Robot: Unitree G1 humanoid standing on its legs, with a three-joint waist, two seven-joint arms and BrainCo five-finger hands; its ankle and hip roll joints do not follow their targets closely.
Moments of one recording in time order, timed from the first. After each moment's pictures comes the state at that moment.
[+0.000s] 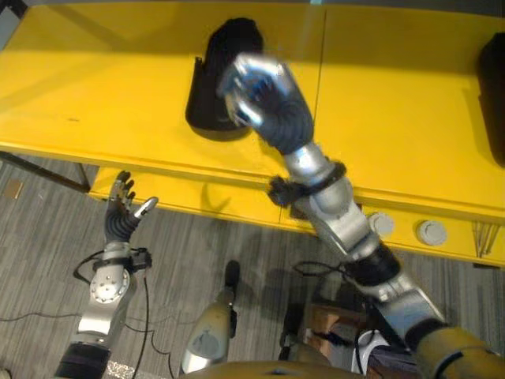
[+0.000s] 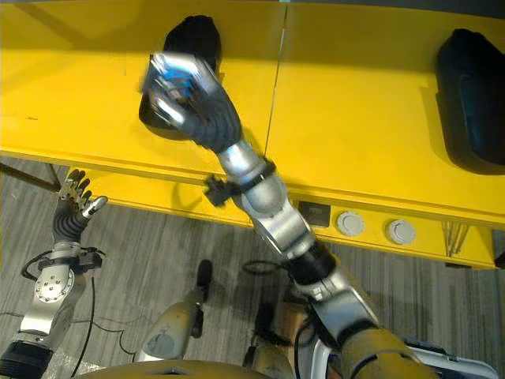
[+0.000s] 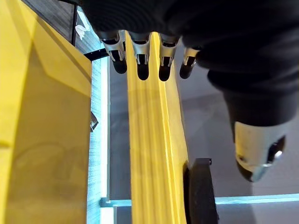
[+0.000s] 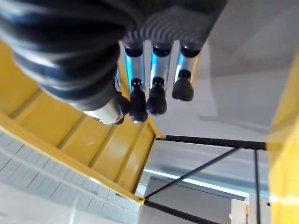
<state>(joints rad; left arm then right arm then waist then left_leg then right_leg) 0.09 0.44 -0.09 0.00 -0.37 -0.35 0.28 -0.54 -0.37 0.44 -0.27 0.35 -0.30 -0.04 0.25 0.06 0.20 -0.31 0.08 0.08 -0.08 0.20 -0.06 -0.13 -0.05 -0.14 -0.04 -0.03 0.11</state>
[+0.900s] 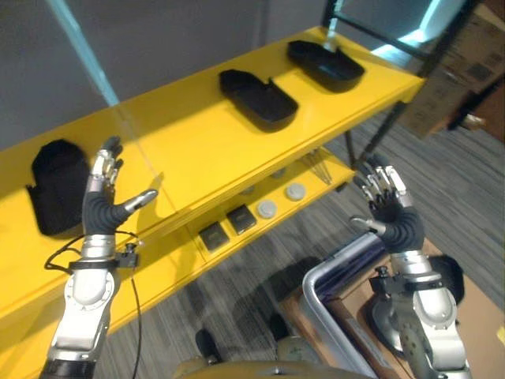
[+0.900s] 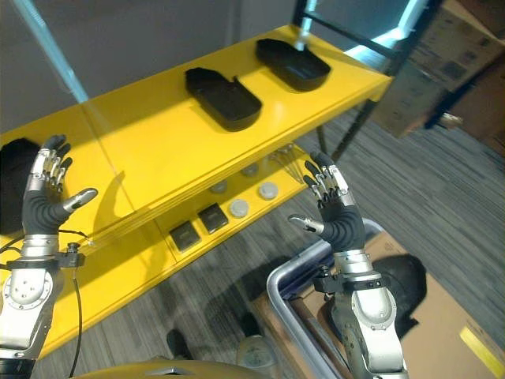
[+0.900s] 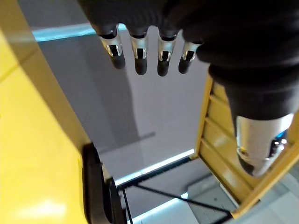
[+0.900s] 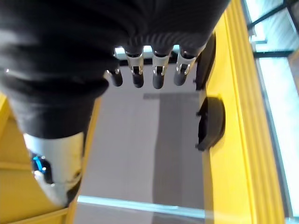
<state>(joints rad) 0.14 0.46 0.03 -0.30 -0.16 -0.34 0.19 0.23 -0.40 -0.10 -0.40 0.39 -0.30 0.11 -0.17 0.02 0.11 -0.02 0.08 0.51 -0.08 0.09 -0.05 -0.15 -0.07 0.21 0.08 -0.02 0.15</state>
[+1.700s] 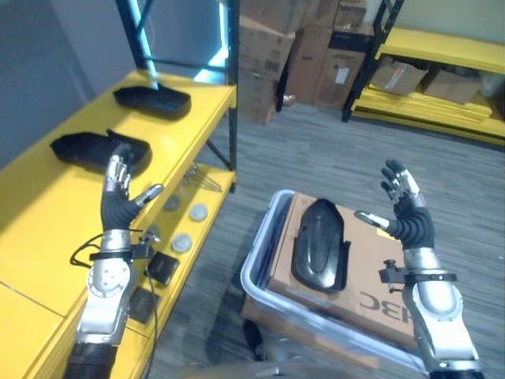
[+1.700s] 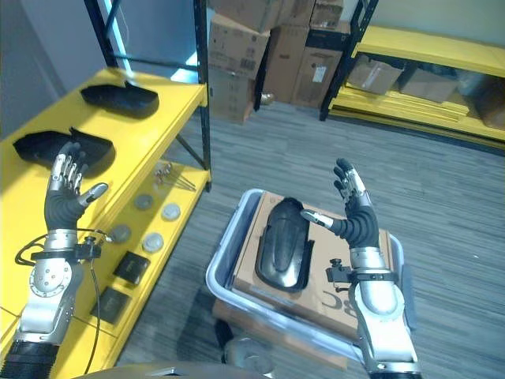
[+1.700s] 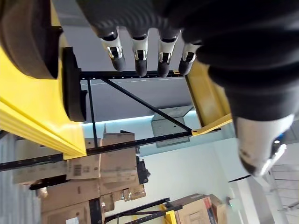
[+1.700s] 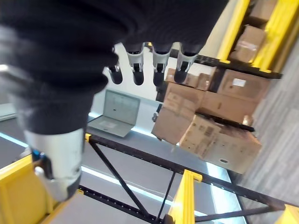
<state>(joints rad) 0.05 0.38 0.04 -0.14 -0.22 -0.33 0.18 0.21 -0.41 -0.13 -0.26 0.21 -0.32 -0.06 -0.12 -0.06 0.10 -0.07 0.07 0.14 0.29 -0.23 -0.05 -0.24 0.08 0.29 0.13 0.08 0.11</state>
